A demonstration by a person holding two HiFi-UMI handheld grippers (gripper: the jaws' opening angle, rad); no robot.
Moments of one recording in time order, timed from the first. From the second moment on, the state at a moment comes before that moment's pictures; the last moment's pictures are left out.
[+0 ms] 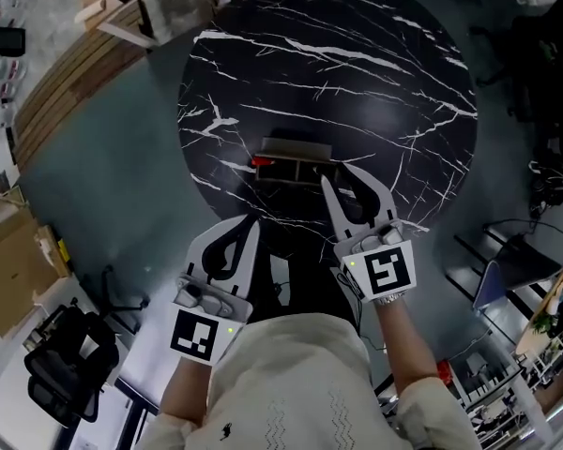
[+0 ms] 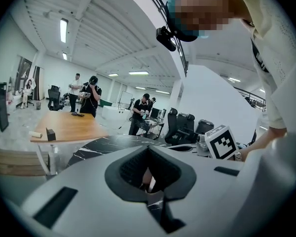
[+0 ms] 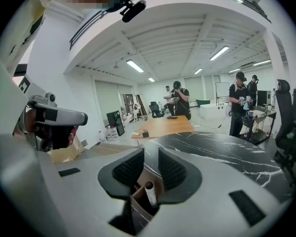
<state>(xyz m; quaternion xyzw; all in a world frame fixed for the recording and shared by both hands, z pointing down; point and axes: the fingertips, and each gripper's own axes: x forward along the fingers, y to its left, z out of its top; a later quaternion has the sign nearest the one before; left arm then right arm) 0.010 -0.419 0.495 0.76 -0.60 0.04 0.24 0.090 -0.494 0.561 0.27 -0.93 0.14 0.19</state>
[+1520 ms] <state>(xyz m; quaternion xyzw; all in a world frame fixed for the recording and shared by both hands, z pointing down) 0.023 -0.384 0.387 0.84 -0.53 0.00 0.13 0.126 -0.399 0.383 0.37 -0.92 0.14 0.07</state>
